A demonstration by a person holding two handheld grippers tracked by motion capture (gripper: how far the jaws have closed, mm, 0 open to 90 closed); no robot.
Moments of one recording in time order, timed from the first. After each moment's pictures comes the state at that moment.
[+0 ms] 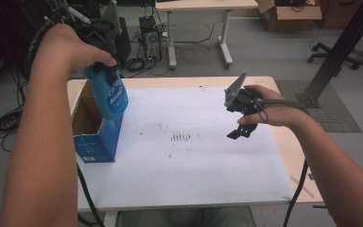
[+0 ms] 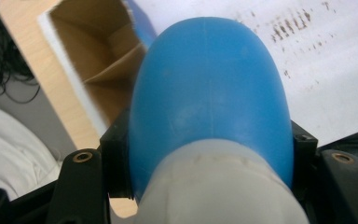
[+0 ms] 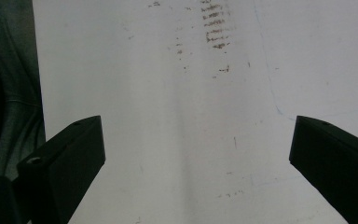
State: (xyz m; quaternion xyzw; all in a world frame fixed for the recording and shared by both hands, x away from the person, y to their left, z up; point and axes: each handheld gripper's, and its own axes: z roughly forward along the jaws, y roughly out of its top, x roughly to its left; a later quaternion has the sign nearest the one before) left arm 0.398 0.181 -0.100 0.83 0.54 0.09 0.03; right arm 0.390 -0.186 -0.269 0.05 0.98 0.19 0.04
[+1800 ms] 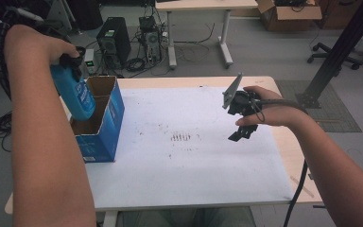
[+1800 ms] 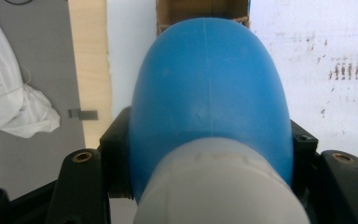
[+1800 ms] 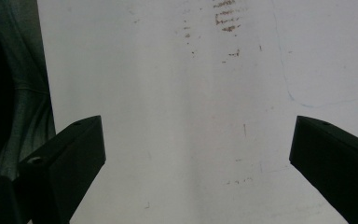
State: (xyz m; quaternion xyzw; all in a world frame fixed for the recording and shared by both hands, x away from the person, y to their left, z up) left arm 0.418 0.267 -0.123 0.70 0.72 0.06 0.01; right arm 0.391 -0.183 -0.271 0.06 0.99 0.16 0.02
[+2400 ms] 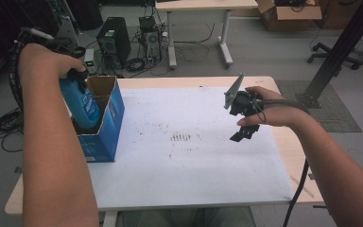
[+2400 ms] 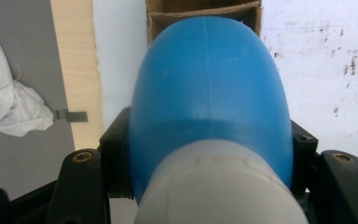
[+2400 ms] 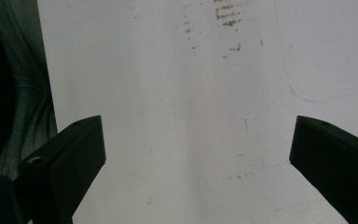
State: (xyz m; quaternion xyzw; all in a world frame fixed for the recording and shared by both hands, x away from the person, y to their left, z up) left arm 0.424 0.270 -0.164 0.70 0.71 0.04 0.00; right arm 0.390 -0.186 -0.271 0.06 0.99 0.15 0.02
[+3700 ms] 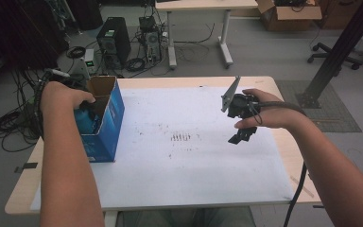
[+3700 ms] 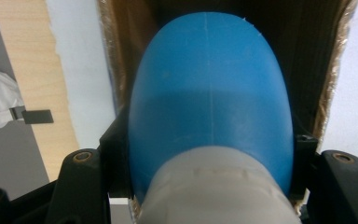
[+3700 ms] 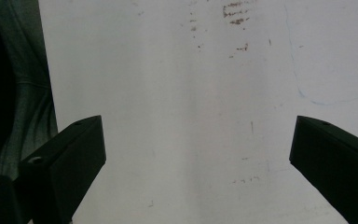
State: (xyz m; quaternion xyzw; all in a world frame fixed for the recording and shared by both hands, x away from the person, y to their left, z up) left arm 0.427 0.277 -0.263 0.70 0.71 0.00 -0.02; right arm 0.389 -0.180 -0.279 0.06 0.99 0.15 0.02
